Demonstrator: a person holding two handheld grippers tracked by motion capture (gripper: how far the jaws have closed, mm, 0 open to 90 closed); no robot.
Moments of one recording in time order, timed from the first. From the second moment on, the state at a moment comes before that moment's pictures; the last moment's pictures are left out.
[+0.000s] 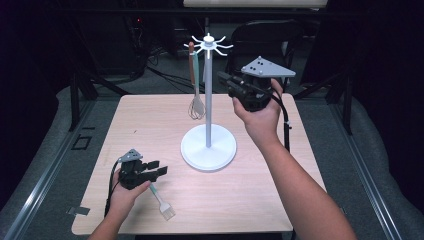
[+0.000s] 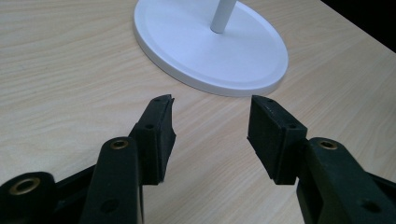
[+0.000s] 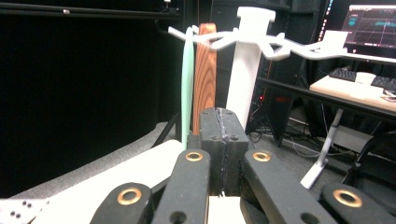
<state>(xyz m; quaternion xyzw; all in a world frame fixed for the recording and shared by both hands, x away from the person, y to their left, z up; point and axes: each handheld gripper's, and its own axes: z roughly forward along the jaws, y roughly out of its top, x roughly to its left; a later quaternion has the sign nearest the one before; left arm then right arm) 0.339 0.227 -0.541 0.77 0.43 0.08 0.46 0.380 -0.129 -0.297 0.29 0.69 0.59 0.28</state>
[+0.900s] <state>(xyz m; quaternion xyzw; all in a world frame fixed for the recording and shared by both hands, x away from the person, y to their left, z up) 0.341 0.238 -0.542 0.76 0.45 0.08 0.46 0.348 -0.142 -0.430 0.34 0.73 0.55 0.23</state>
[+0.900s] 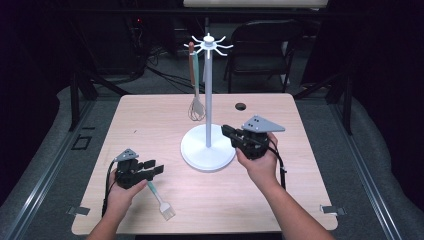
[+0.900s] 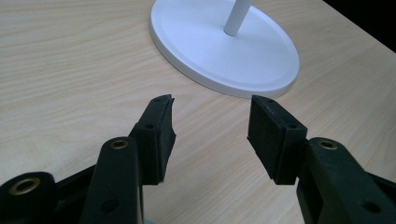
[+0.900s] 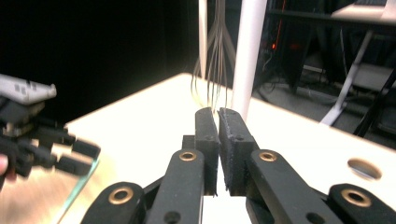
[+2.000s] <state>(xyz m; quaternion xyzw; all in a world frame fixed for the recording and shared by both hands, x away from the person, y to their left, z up) 0.344 0.244 -0.546 0.76 0.46 0.09 0.46 0.316 -0.145 -0.552 0.38 0.80 0.45 0.13</state>
